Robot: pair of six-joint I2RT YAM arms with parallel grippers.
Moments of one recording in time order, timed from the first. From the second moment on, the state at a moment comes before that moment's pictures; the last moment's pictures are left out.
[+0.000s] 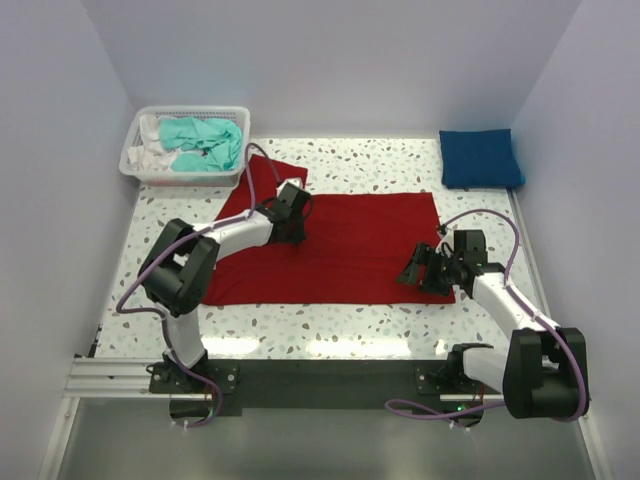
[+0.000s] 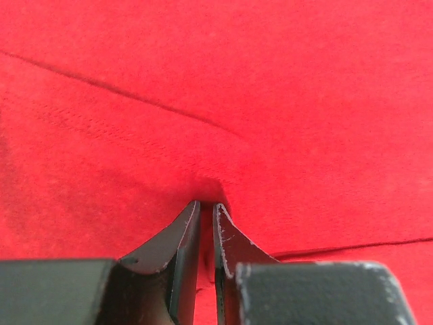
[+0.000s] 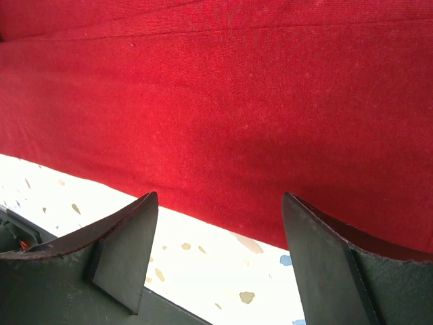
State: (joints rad) left arm -0.58 1.86 1.16 -0.27 -0.22 -0.57; right arm 0.02 1.16 0.52 -0.37 -0.44 0.37
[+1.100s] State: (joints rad) left arm -0.59 1.71 1.23 -0.27 -0.19 -0.63; right arm 0.02 1.17 0.52 -0.37 -0.46 0.37
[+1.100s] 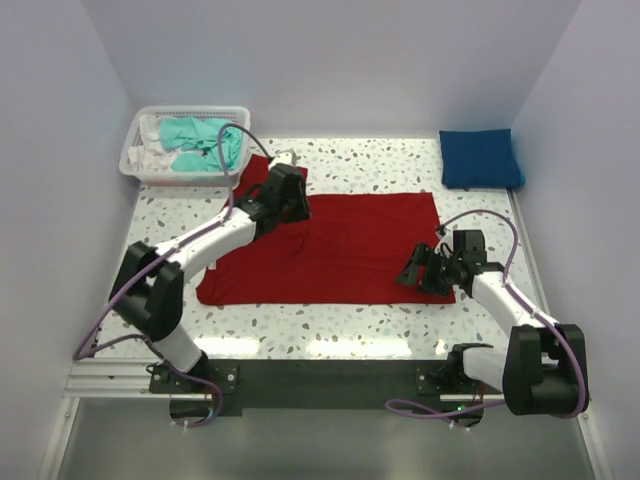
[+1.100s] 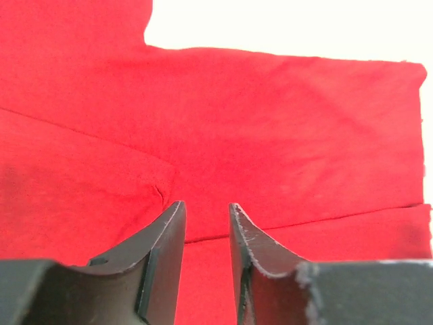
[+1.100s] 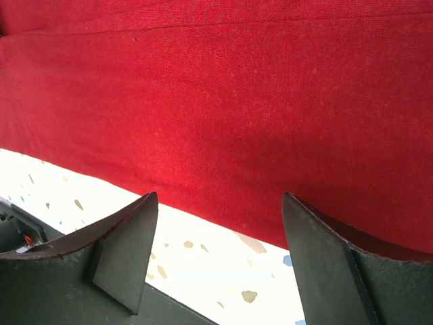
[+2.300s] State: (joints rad) left arm -0.25 1.58 0.85 -0.45 -0.13 -0.51; right arm -0.10 1.55 0.82 -0.51 -0.31 0.46
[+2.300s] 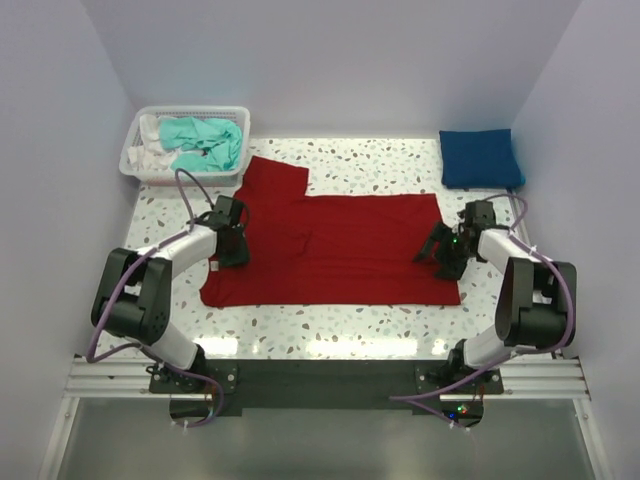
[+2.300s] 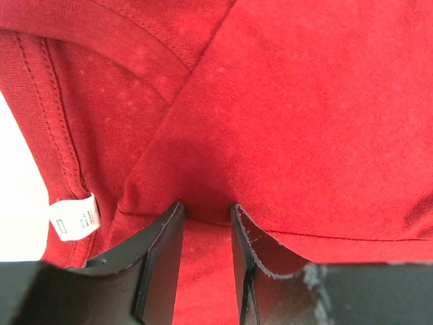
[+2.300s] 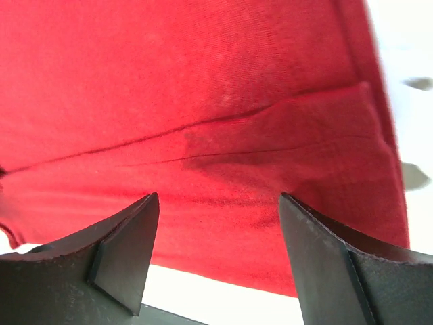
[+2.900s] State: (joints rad) left arm -0.33 1.43 0.73 -0.59 0.07 -0.52; right arm -0.28 1.40 0.75 -0.73 -0.12 0.46
